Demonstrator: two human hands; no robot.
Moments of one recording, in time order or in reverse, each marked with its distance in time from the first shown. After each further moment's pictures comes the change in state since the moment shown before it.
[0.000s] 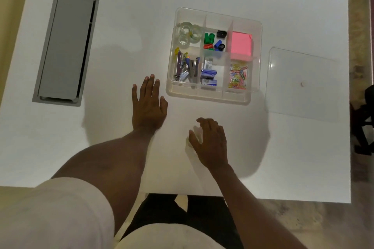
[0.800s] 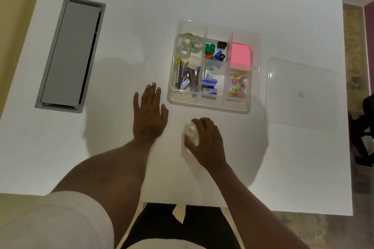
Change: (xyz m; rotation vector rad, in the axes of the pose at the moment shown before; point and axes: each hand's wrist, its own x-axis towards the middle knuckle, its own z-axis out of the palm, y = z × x) left_hand -0.002 -0.001 0.001 -0.021 0.004 0.001; right_hand 0.022 -0.004 0.002 -0.035 -0.035 -0.095
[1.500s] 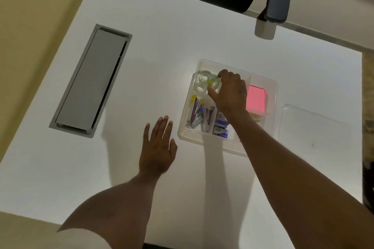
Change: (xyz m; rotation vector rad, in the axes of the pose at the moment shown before) left_hand 0.003 0.000 0.001 -0.004 -0.044 -0.031; right_hand 0.267 -0.010 -0.077 -0.250 0.101 -0.019
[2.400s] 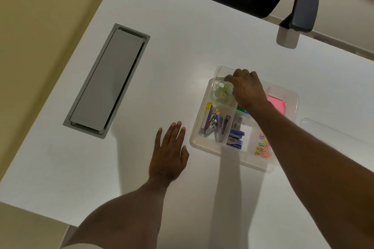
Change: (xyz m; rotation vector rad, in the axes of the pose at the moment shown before) left_hand 0.004 -0.002 0.005 -0.042 -0.072 -0.039; right_hand 0.065 0.009 0.008 -0.335 -0.210 -0.376
